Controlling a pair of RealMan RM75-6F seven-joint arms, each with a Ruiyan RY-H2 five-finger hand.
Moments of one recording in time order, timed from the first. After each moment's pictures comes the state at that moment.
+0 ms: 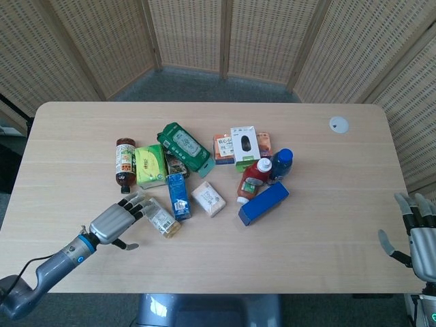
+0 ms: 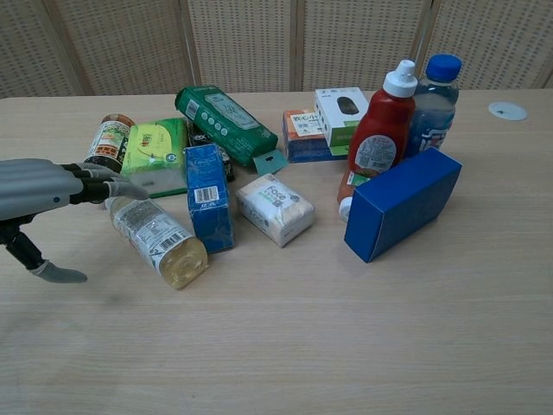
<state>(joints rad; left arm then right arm) -0.60 -1.33 0.09 -1.42 1.65 0.92 0.02 0.03 -1.05 0.08 -1.64 -1.53 1.58 -0.06</state>
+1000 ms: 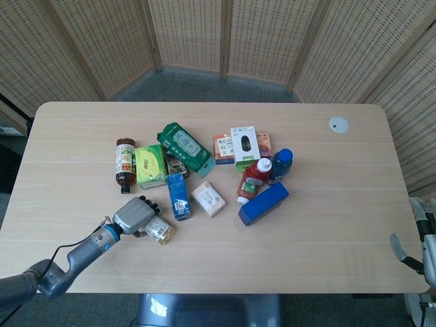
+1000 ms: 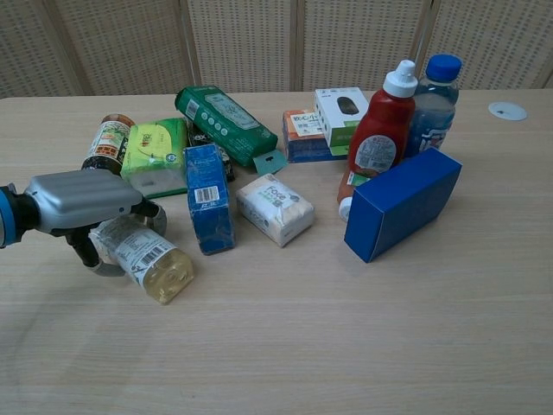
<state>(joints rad) -0.69 -1.52 0.04 -1.26 1.54 0.81 0.14 -0.01 -1.04 0.08 -1.64 -1.52 1.62 -0.03</state>
